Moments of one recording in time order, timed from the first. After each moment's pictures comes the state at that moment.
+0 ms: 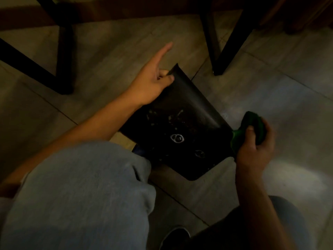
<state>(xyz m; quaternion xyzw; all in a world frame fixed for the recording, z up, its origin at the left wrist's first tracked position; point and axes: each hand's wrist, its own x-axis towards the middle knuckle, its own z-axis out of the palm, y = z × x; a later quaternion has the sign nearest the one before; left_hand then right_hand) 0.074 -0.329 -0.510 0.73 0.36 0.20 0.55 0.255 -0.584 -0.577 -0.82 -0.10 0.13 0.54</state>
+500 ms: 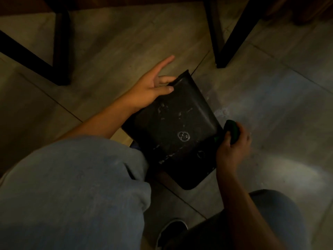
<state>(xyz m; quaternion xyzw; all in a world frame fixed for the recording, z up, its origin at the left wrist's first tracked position) 0.055 -0.343 -0.542 0.64 0.36 0.13 0.67 0.230 -0.579 -0.626 -0.88 -0.15 0.15 0.42</state>
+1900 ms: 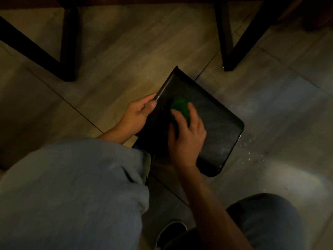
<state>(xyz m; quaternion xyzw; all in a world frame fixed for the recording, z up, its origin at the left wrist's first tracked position) 0.001 -0.381 -0.585 0.60 0.48 0.19 0.61 0.125 -0.515 -0.607 -0.81 -0.48 0.10 0.31</state>
